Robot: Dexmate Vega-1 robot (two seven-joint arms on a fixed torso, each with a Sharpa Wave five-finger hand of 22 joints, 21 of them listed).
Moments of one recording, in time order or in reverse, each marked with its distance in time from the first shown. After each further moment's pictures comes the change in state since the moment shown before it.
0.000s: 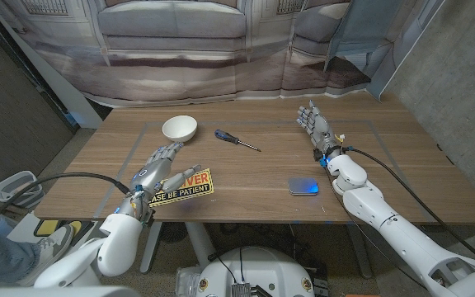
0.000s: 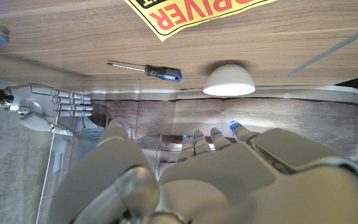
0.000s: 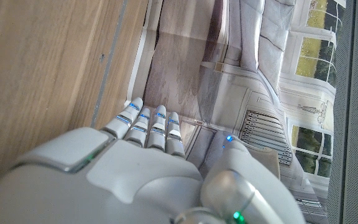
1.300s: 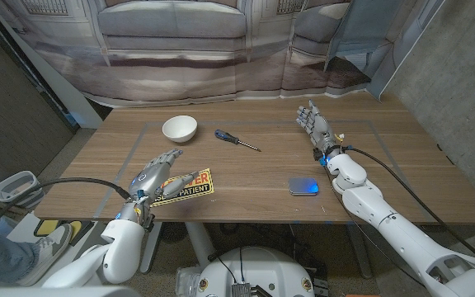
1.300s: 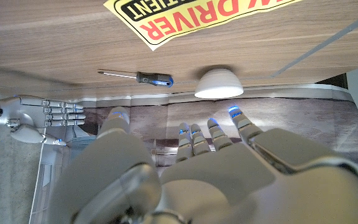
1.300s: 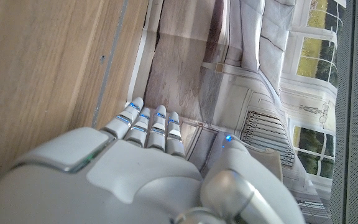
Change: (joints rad) left arm -0.008 0.016 0.064 -0.026 0.035 0.119 0.046; left_hand 0.099 -0.004 0.002 -0.060 0.019 0.111 -0.032 0.020 0.005 0.095 -0.017 0.019 0.005 0.119 0.005 0.020 0.007 0.168 0.097 0.063 0.010; right arm 0.017 0.008 -0.005 0.026 0.006 0.000 0.015; right_hand 0.005 0.005 0.000 0.000 0.000 0.007 -0.007 0.000 0.000 0.000 0.000 0.000 0.000 0.004 -0.004 0.000 0.000 0.005 -0.005 0.000 0.000
